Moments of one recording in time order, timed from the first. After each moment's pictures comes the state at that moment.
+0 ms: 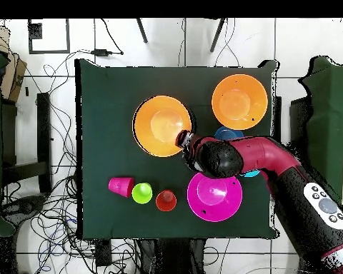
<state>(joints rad) -0.99 -0.60 0.85 1.82 -0.66 0.55 2.33</state>
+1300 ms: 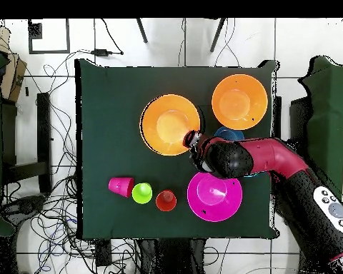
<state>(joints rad) -1.03 -0.59 0.87 1.81 -0.66 0.59 2.33</state>
